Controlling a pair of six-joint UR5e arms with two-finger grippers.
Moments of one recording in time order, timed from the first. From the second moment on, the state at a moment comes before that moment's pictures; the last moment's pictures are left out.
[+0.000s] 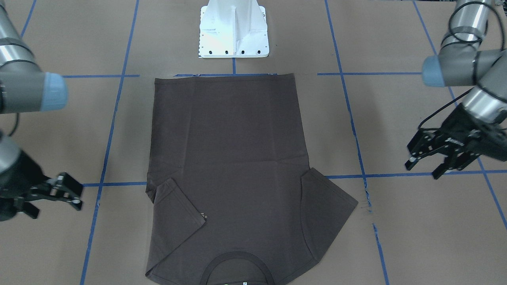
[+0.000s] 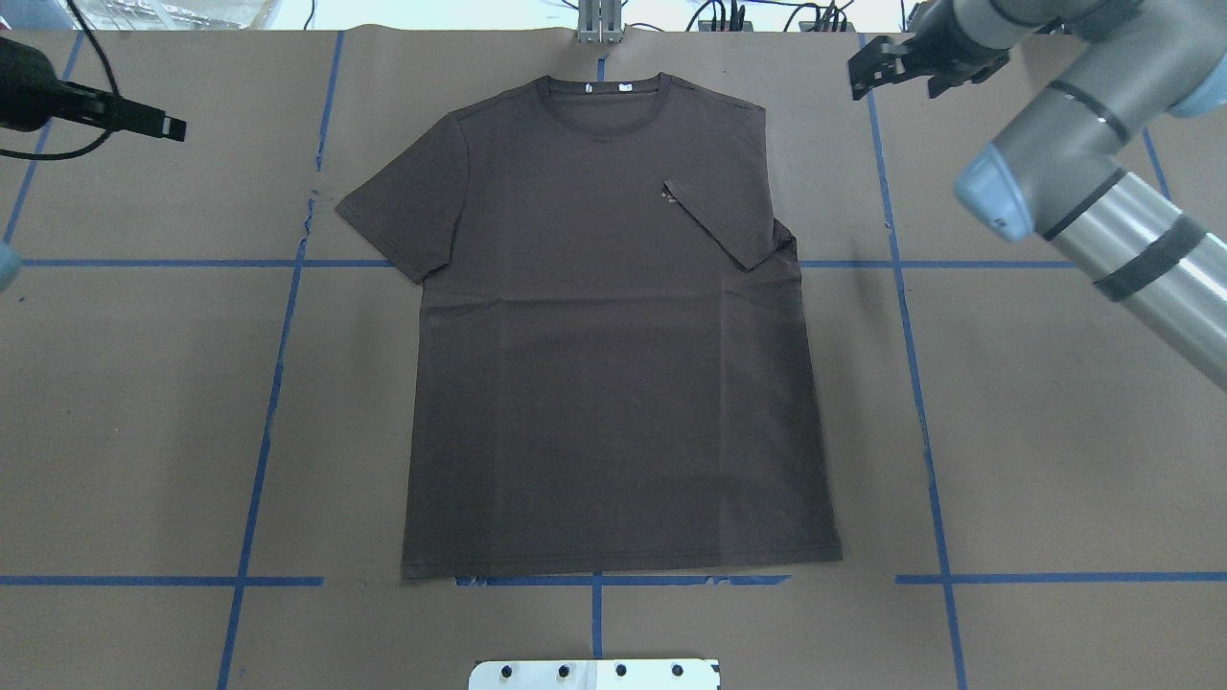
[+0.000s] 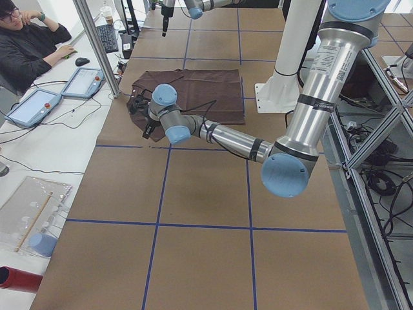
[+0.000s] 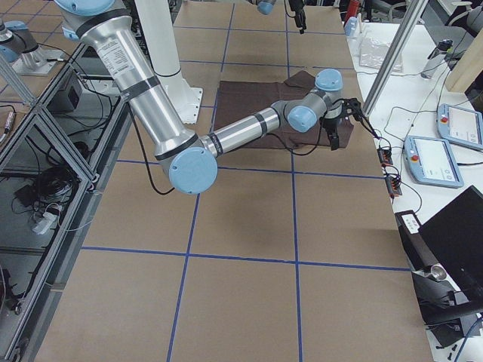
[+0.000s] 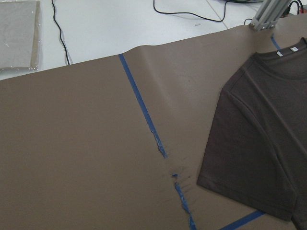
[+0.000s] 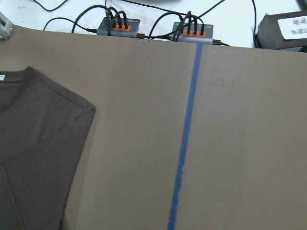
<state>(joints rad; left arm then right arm) -1.08 -1.92 -1.52 -2.33 -2.10 -0.80 1.17 -1.07 1.46 -1.21 2.19 0.62</state>
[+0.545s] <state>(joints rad) -0.90 -2.03 -1.35 -2.37 -1.84 -1.02 1.30 -1.21 1.47 -1.15 2.32 0.46</state>
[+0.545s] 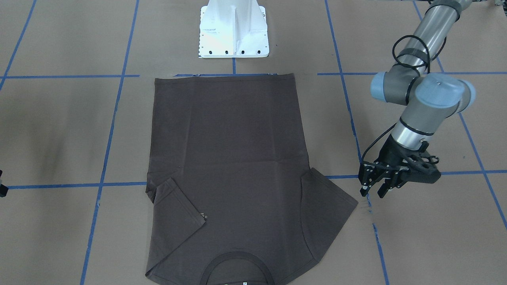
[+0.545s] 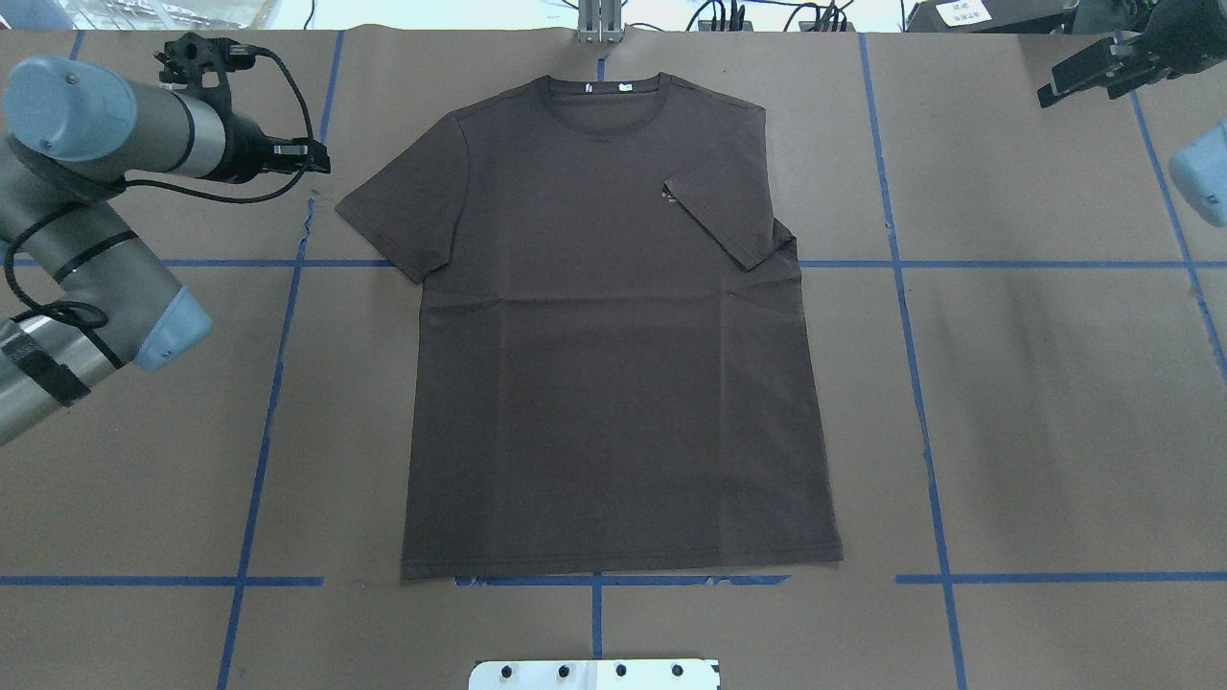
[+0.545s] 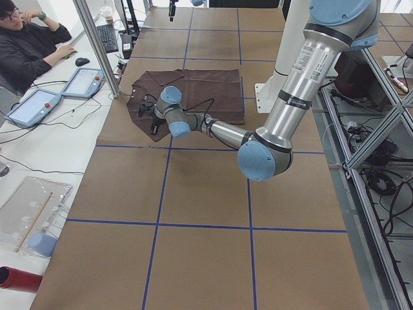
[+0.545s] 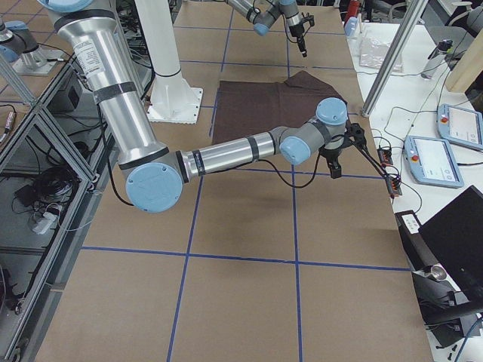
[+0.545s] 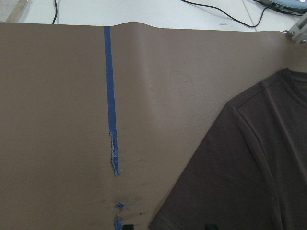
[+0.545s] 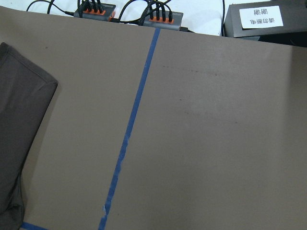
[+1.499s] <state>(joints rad) -0.82 -2.10 -1.15 -2.45 -1.72 -1.05 1.30 -1.22 1.47 -1.14 2.32 0.45</state>
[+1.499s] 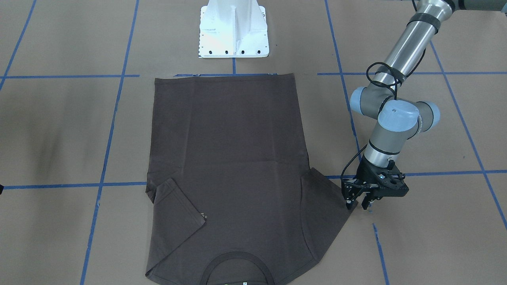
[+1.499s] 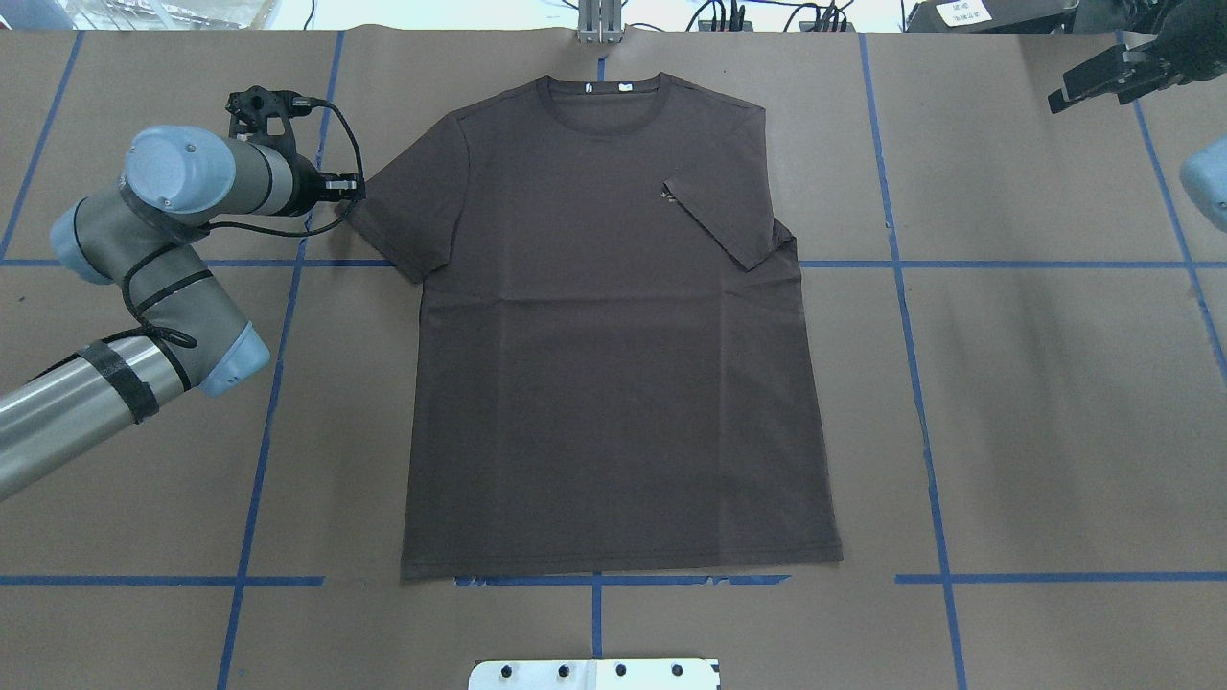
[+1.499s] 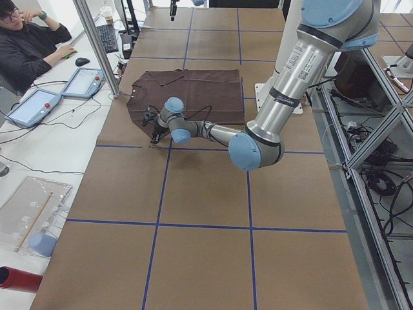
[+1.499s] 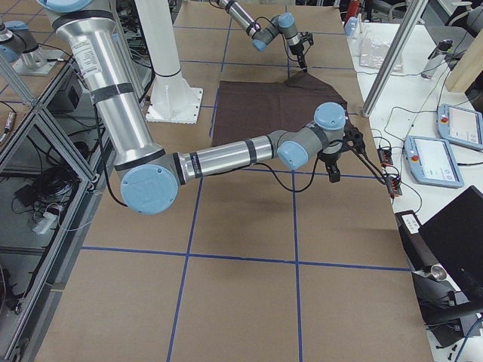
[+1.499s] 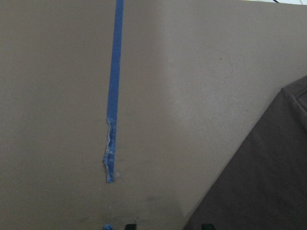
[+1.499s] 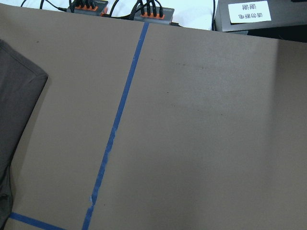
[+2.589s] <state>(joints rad) -0.81 -2.11 -1.19 -2.43 -1.72 -1.05 1.30 -1.23 1.46 -1.14 2.32 0.45</state>
